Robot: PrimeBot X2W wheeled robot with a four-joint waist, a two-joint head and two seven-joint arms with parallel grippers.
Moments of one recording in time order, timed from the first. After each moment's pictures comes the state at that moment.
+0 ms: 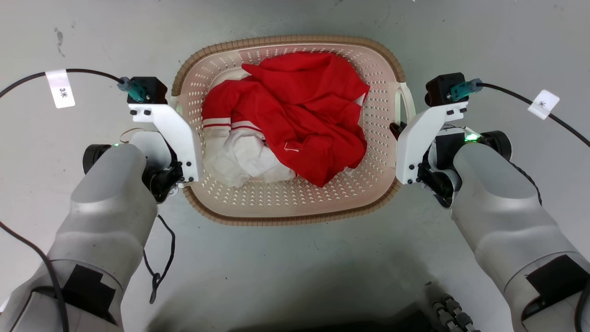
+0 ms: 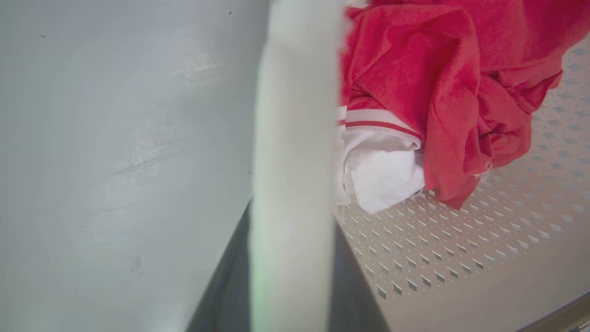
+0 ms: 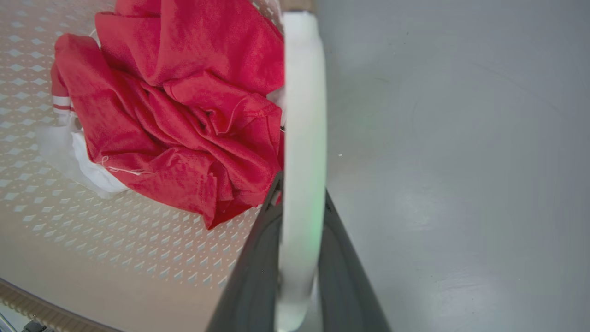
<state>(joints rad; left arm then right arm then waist) -1.03 0.25 -0.65 1.16 -0.81 -0.13 0.29 -1.03 -0.05 0.53 1.25 0.59 0.13 0.12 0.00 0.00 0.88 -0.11</state>
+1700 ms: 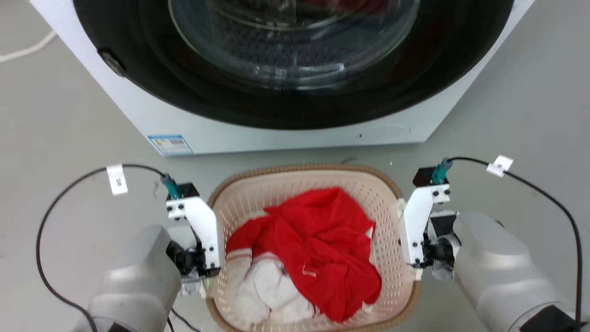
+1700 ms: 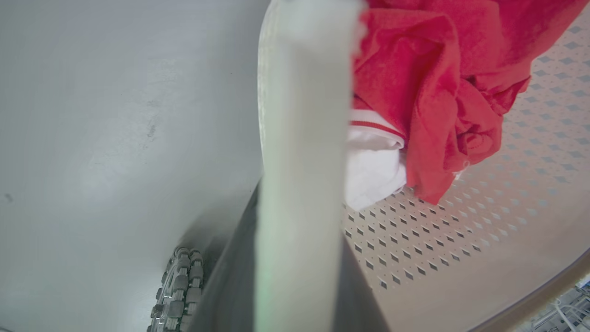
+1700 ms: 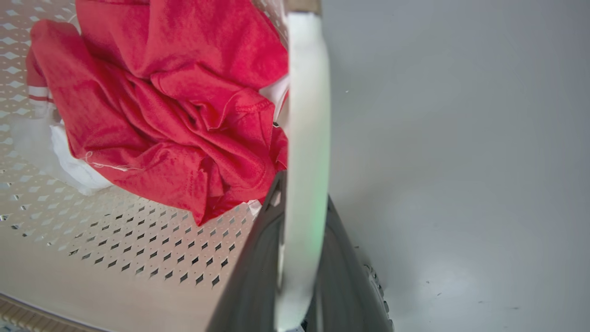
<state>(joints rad) -0.83 0.18 -0.74 1.24 -1.05 -0.13 0.59 -0.85 -0.07 0.66 1.29 0.72 0.13 0.50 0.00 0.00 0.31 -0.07</state>
